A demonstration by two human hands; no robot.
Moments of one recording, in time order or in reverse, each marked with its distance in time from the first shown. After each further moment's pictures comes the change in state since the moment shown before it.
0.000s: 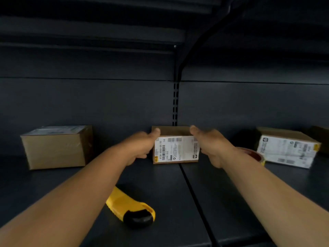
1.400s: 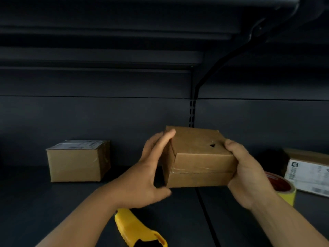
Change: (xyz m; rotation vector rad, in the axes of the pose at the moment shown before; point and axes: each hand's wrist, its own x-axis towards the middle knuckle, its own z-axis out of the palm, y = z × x) left_hand -0.059 -0.022 -0.026 0.300 -0.106 0.685; right_hand -0.021 0.015 -0.015 0.626 -0.139 -0.207
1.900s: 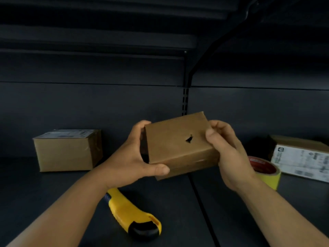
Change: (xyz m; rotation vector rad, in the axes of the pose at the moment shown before) left_hand 0.002 -0.010 -0.006 -0.210 0.093 -0.160; right_hand -0.009 0.002 0.012 -0.273 -0.054 -0.282
